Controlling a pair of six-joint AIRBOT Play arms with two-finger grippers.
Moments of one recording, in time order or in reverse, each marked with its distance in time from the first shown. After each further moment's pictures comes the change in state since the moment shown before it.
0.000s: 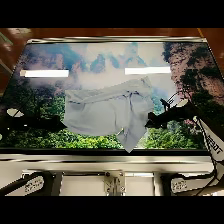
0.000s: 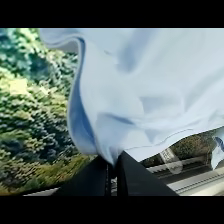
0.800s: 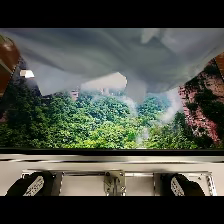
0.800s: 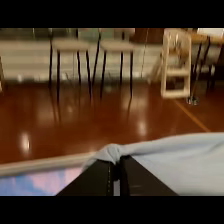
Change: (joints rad) left arm 0.000 0.329 1.320 0.080 0.087 -0.042; right arm -0.140 0.756 0.885 0.009 -0.267 -0.130
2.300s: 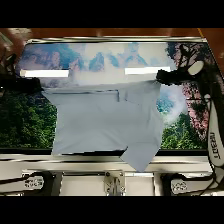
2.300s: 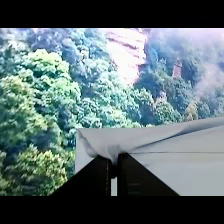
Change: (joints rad) left arm -0.007 -0.564 -0.591 0.273 -0.070 -0.084; right arm 0.222 -0.747 -0.329 -0.267 -0.035 0.293
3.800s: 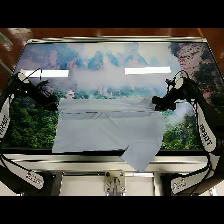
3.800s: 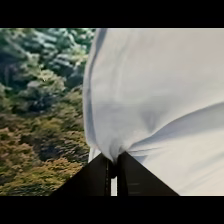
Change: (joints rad) left arm -0.020 -0.403 0.146 0.032 -0.372 0.005; right arm -0.011 -0.127 -0.125 -0.179 0.347 0.163
